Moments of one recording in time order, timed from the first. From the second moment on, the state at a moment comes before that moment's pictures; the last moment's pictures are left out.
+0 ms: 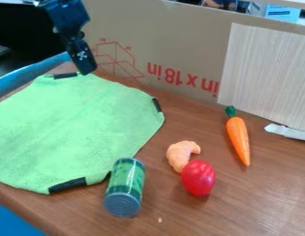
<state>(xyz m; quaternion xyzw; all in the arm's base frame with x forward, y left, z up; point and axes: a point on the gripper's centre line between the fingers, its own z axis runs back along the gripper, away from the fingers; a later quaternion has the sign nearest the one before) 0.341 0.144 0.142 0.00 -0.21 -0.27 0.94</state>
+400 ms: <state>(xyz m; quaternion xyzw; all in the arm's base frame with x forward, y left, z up) 0.340 0.135 0.121 -0.02 -0.19 -0.26 0.95</state>
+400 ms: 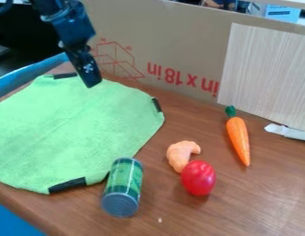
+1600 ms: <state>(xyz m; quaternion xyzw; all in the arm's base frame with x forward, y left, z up) 0.370 -0.017 0.102 -0.03 -0.26 -0.04 0.96</state>
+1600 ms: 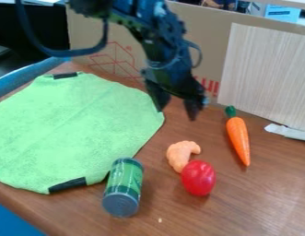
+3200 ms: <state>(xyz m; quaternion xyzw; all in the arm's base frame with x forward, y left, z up) 0.425 -0.083 0.075 -0.01 -0.31 0.22 0.92</state>
